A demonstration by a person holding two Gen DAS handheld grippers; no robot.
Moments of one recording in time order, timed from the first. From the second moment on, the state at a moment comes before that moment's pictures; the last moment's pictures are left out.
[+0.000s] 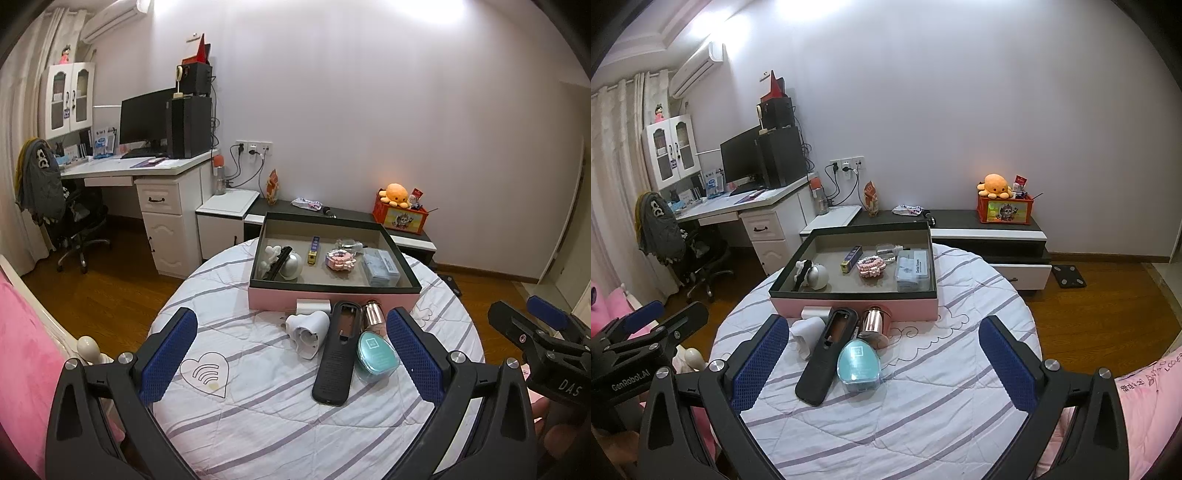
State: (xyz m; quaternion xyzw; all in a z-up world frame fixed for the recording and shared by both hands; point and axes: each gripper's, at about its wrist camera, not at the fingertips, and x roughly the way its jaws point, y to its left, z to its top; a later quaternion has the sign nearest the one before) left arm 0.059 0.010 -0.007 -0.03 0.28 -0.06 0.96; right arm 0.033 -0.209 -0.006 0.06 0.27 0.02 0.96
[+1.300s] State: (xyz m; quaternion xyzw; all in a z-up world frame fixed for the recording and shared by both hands) left arm 0.116 -0.020 -0.142 0.04 0.42 -0.07 0.90; right arm 0.126 -0.192 -0.132 0.05 0.44 0.11 0.89
